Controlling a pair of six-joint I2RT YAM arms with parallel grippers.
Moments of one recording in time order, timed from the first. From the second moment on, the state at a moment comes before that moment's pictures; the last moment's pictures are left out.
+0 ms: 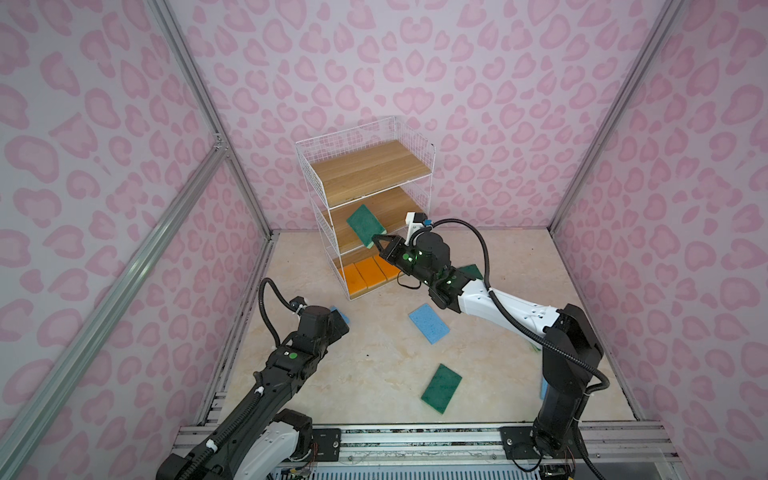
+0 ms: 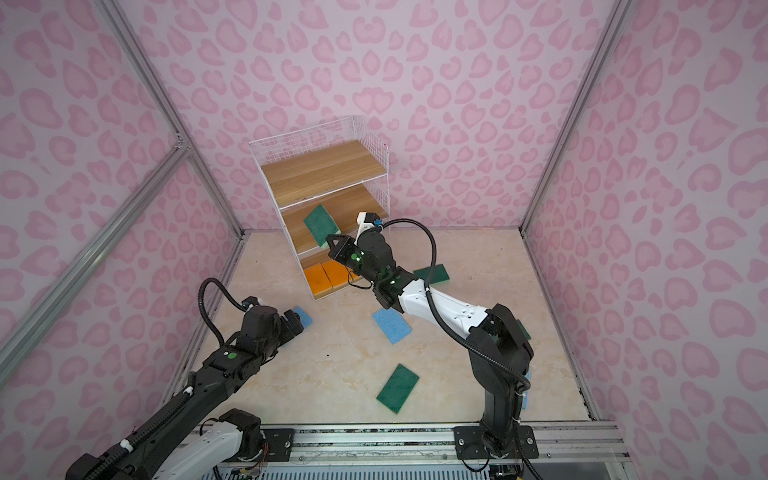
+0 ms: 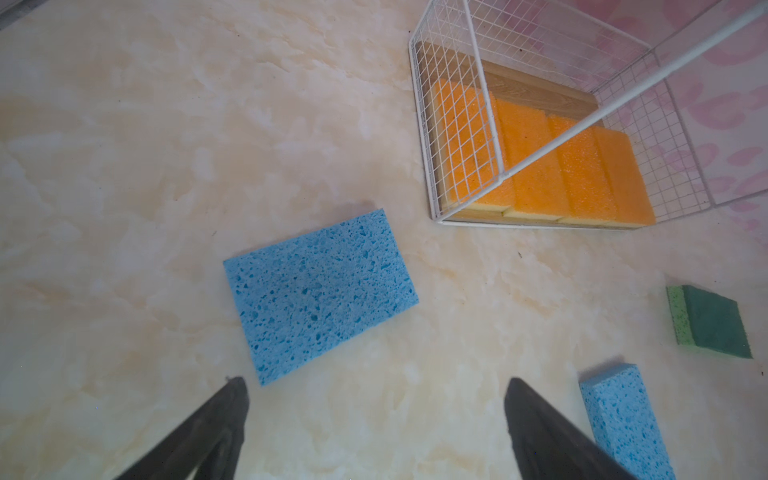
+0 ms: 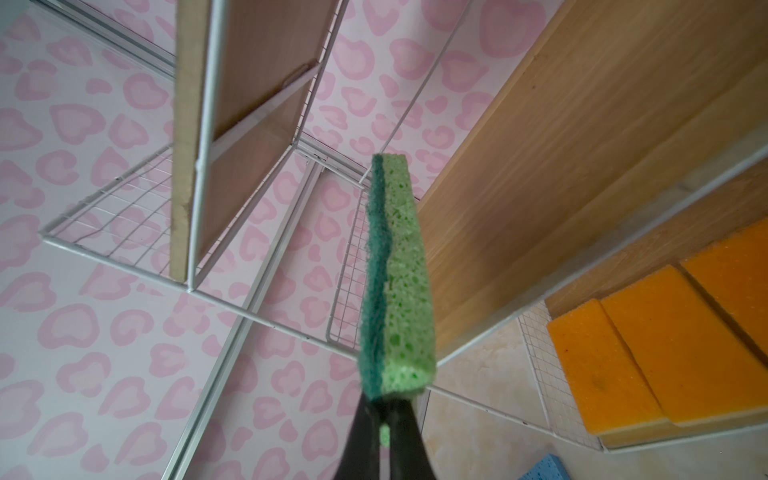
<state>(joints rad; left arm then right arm) -0.34 0.90 0.50 -0.37 -0.27 -0.78 0.79 1.86 1.51 0.30 -0.01 1.06</state>
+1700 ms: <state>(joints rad) -0.34 0.89 0.47 -0.34 -0.27 -0.78 0.85 2.11 1.86 0.06 -0.03 0.97</state>
